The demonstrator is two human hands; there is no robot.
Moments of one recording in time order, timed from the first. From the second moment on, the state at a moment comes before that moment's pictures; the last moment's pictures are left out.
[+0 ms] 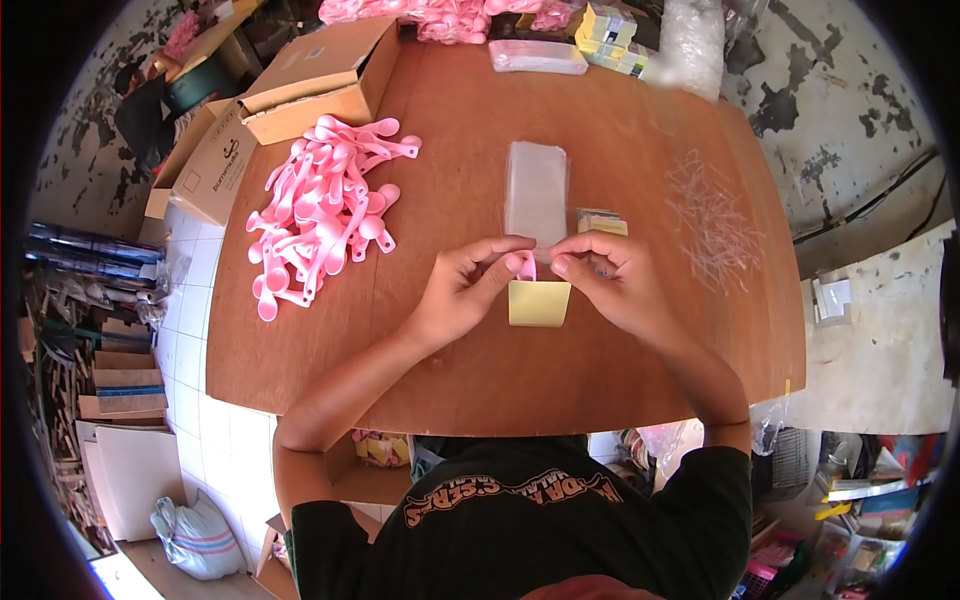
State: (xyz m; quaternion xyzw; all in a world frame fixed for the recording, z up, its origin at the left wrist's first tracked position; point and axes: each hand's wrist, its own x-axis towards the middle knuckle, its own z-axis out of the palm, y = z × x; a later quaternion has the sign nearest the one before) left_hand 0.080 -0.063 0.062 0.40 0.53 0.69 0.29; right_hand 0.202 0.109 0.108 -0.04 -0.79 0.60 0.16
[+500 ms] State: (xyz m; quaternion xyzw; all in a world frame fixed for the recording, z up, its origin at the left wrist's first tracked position) left_hand 0.077 -0.068 0.066 0.36 0.53 0.70 0.32; right_hand 0.208 0.114 0.111 -0.04 -0.75 0.64 0.16
